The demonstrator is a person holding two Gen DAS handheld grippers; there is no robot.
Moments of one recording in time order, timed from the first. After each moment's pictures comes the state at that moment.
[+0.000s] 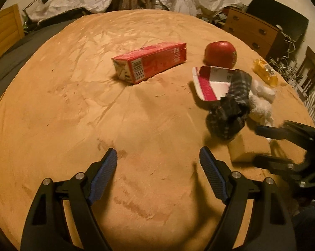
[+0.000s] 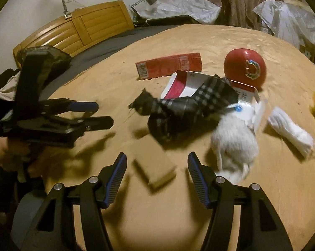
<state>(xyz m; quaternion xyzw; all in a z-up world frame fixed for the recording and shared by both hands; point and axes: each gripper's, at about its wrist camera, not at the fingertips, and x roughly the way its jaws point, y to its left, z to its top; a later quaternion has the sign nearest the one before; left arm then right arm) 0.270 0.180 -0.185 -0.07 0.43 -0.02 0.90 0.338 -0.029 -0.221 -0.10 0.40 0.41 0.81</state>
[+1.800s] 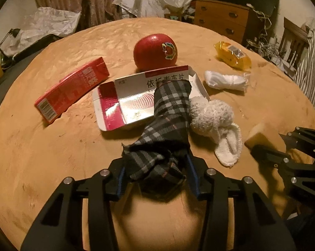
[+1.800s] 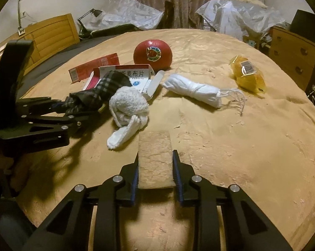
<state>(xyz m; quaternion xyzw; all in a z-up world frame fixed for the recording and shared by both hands) 0.296 0.063 -0.185 0.01 0.40 -0.07 0.91 0.324 -0.125 -0.230 -0.08 0.38 0.23 0.89</state>
